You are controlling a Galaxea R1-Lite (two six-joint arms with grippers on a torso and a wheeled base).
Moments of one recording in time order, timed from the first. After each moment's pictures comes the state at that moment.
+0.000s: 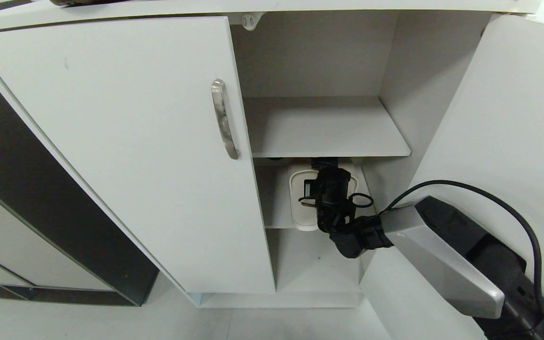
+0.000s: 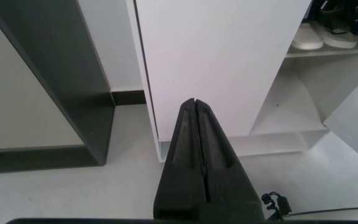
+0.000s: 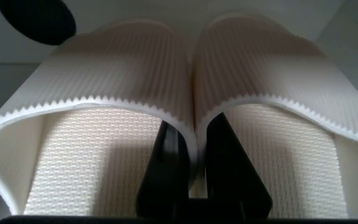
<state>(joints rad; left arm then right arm) 0.00 0.00 0.00 0.00 -0.03 0.03 0.62 2.61 -1.84 -0.84 -0.65 -0.01</state>
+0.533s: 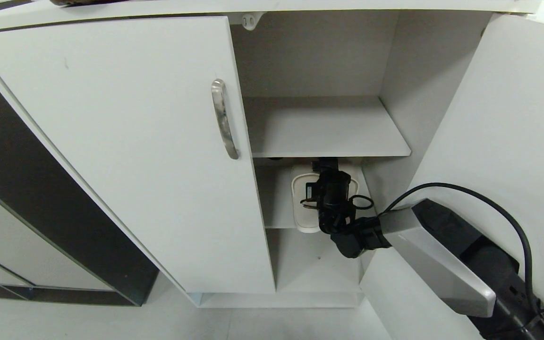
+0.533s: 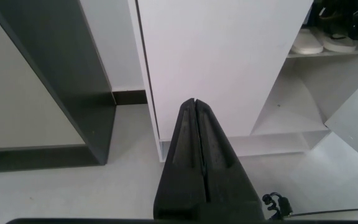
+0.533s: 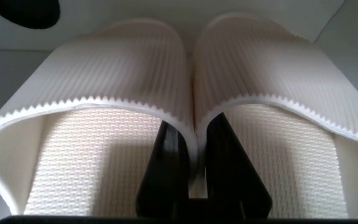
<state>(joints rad) 0.00 0.00 0.00 0.00 -0.03 0.03 0.60 2.64 -1.87 -0.82 -0.64 -0.01</state>
